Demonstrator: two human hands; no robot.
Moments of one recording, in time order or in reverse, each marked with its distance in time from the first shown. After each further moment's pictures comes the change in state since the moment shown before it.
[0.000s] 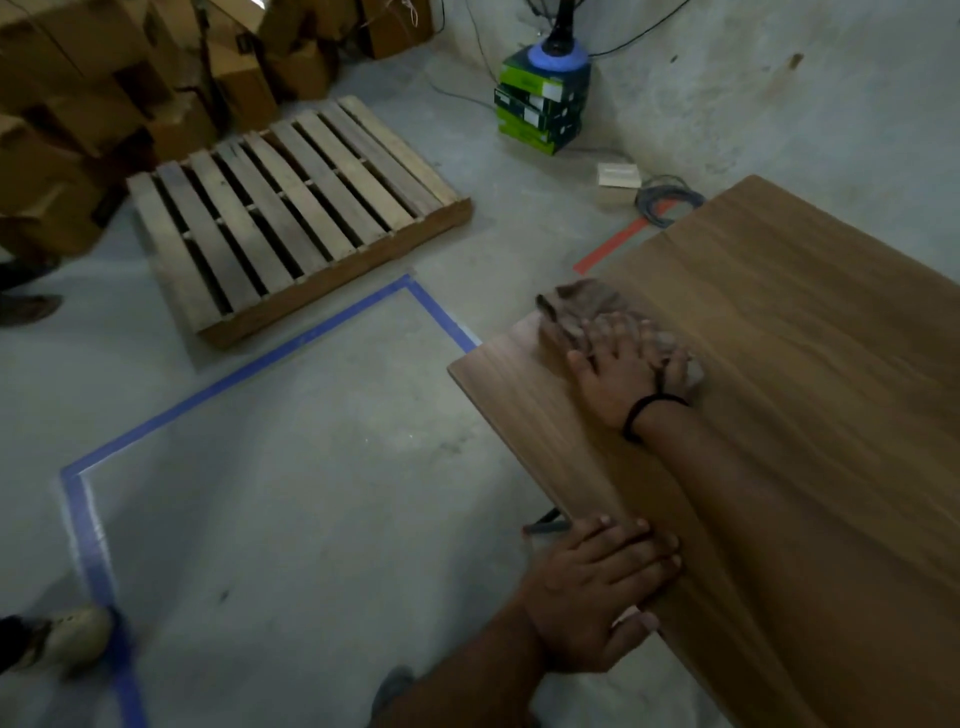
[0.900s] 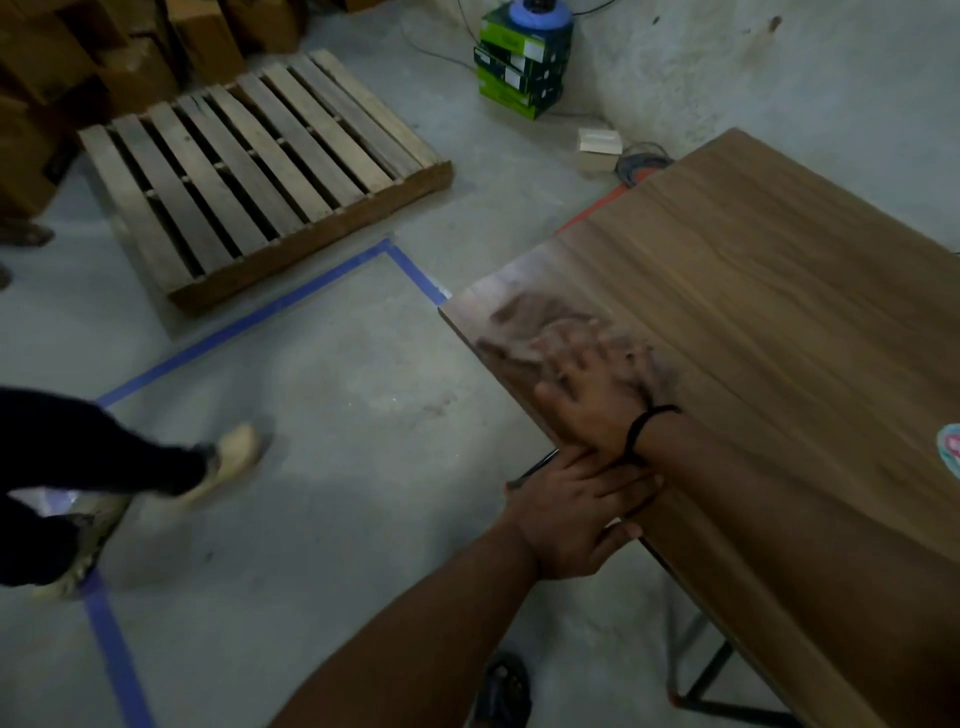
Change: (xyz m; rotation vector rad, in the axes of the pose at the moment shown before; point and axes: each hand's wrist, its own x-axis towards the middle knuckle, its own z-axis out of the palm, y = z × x) left_hand 0.000 0.001 -0.001 -0.015 -0.034 0.007; right_hand -0.087 0.002 0.024 -0.089 0.019 -0.286
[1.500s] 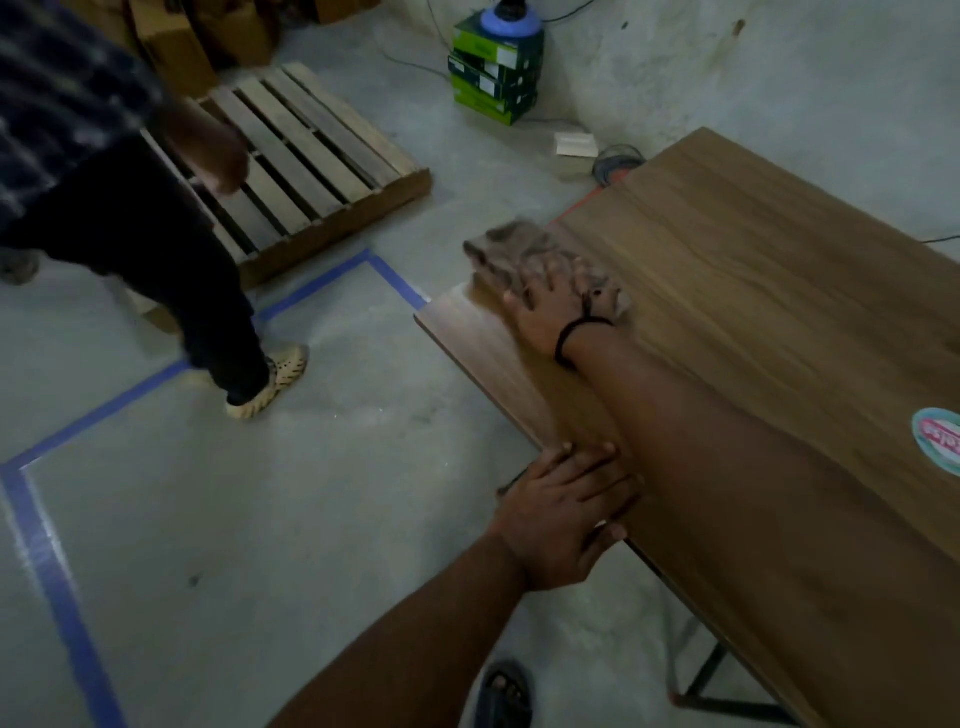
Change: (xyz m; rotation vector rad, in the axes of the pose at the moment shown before) left_hand -0.001 0.005 -0.001 0.048 0.036 -0.028; right_hand 0.087 -0.006 -0.032 0.065 -0.019 0.252
